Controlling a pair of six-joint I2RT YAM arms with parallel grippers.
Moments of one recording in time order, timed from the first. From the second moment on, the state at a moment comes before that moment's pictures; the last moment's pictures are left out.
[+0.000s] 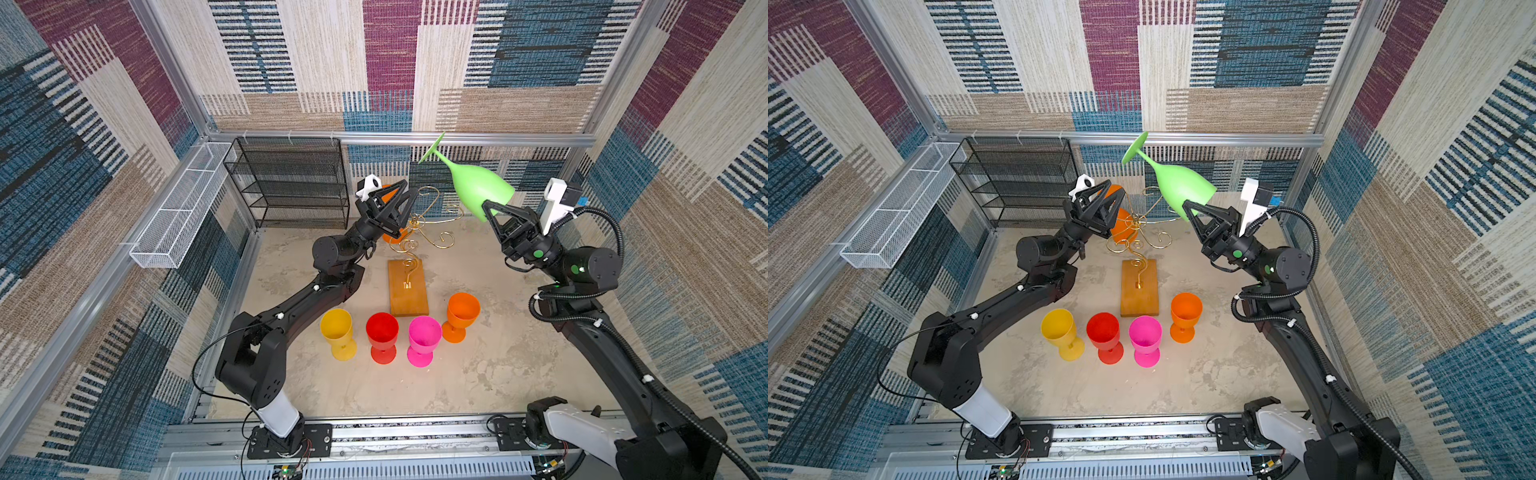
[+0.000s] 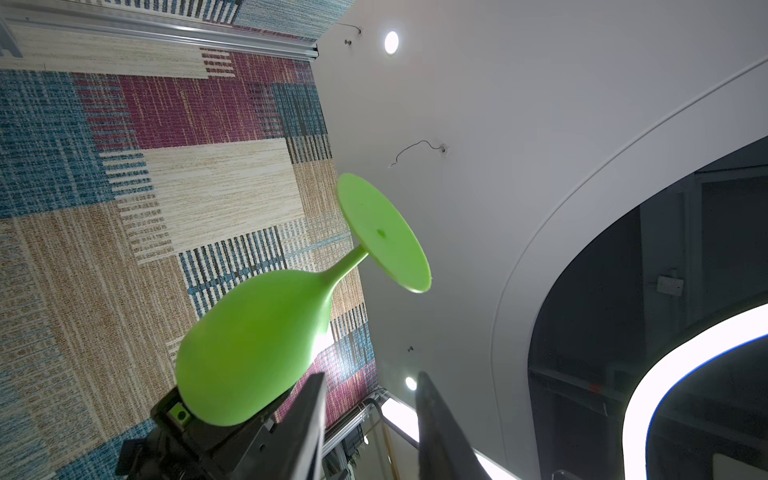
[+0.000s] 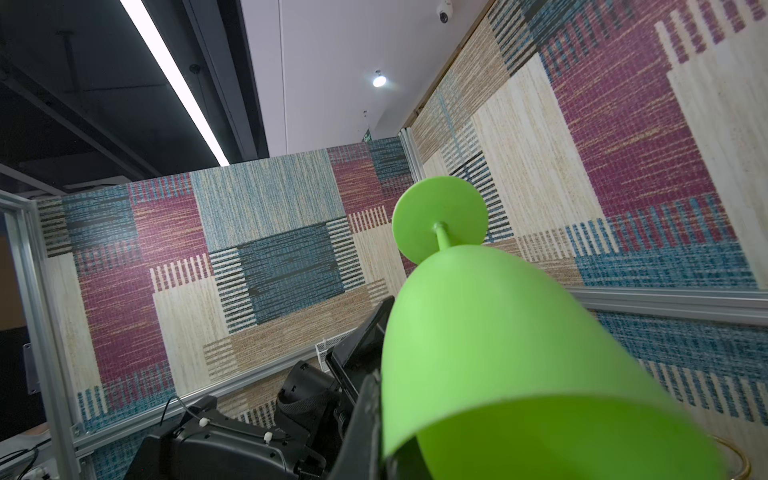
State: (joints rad) left arm -0.54 1.66 1.27 1.30 0.48 -2.09; right arm 0.23 1.08 1.07 0.70 -0.69 0.81
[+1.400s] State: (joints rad) left arm -0.40 1.17 1.41 0.09 0.70 -0.98; right arm 0.21 1.58 1.46 -0.78 -0.21 0.22
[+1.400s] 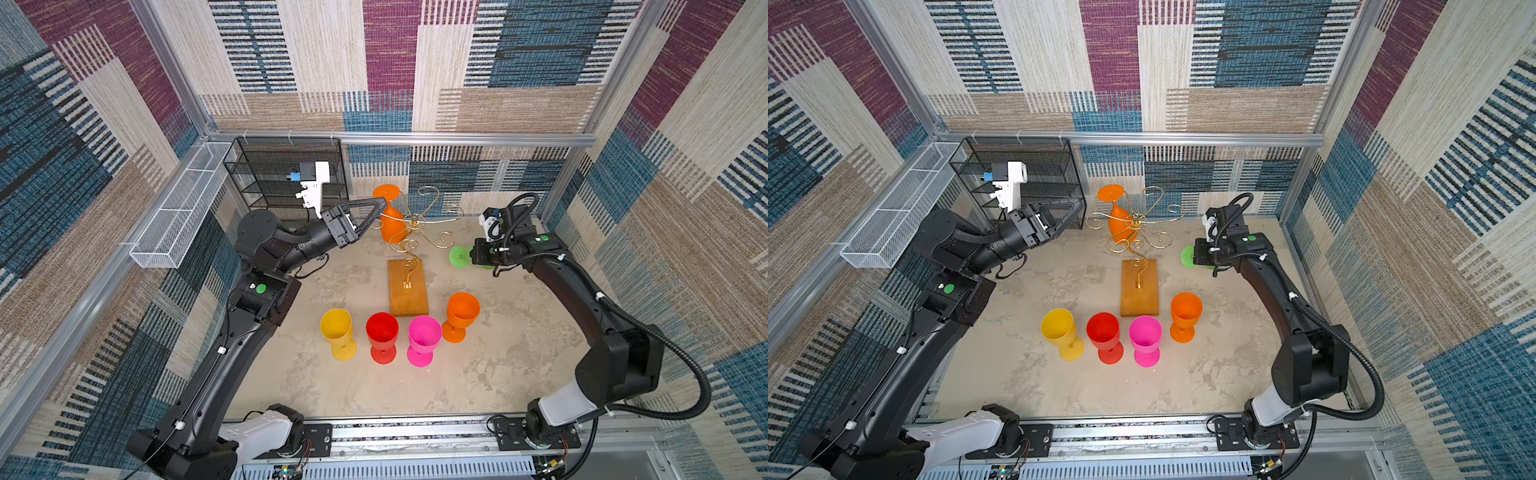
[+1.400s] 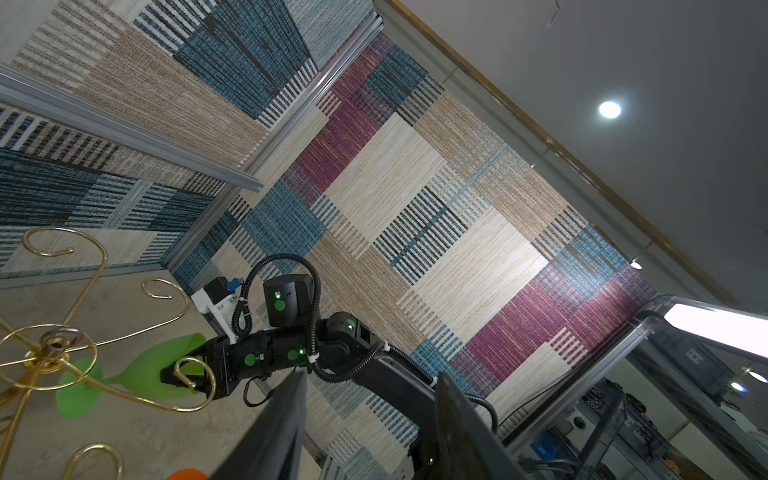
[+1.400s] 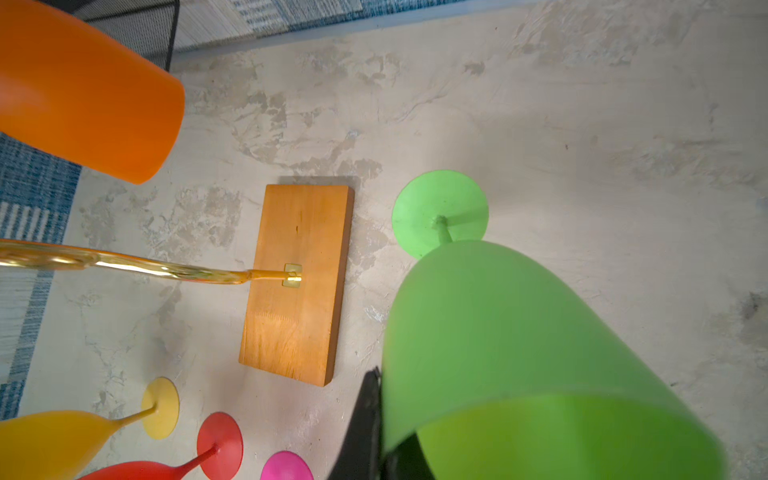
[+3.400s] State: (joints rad) left arm -0.32 1.06 1.28 -0.03 0.68 -0.88; right arm 0.31 1.81 1.67 -1.06 -0.15 0.14
